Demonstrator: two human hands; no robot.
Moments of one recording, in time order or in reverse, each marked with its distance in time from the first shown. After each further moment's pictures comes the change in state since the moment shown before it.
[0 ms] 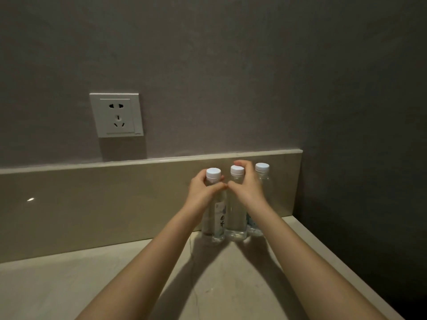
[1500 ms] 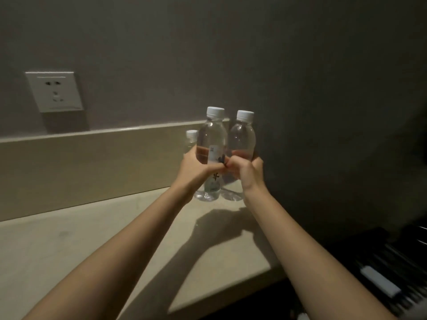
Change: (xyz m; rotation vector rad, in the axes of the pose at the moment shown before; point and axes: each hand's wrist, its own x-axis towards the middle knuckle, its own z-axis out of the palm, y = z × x) left_hand -0.131 0.055 0.122 0.117 -0.196 0.072; right_hand -0.126 0.001 -0.166 0.552 0.200 0.275
